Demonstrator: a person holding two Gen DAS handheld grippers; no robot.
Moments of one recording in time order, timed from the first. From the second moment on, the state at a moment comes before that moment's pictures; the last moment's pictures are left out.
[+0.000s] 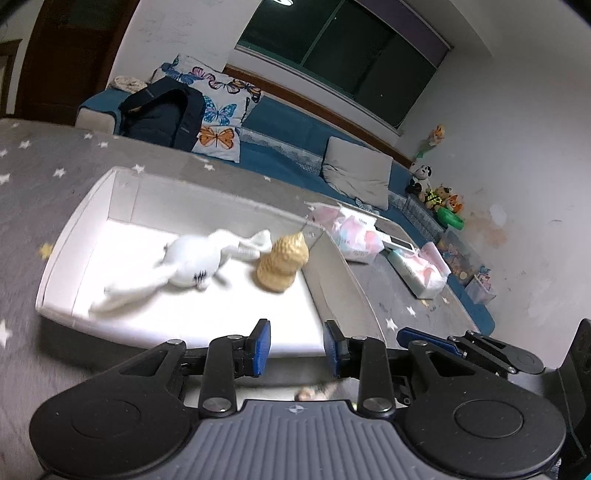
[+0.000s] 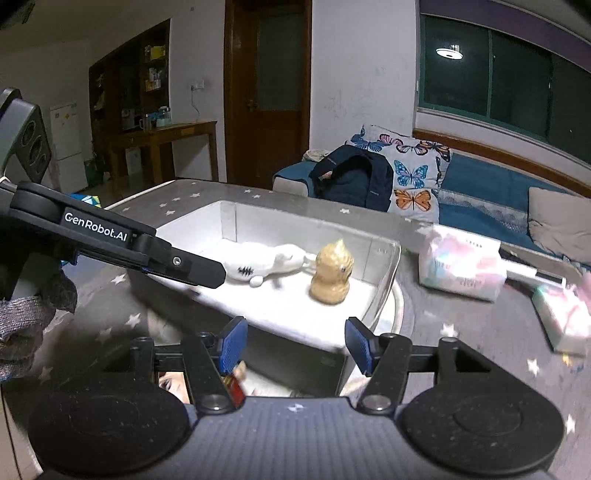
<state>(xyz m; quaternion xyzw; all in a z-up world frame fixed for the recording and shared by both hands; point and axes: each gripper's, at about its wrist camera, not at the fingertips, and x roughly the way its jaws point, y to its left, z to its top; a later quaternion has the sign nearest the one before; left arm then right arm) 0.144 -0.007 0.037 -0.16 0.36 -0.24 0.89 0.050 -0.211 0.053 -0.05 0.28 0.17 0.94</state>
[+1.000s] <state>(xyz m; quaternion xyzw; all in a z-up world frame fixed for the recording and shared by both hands) 0.096 -0.048 0.016 -0.17 0.39 -0.30 0.85 0.007 -0.234 0.003 0.02 0.33 0.16 0.93</state>
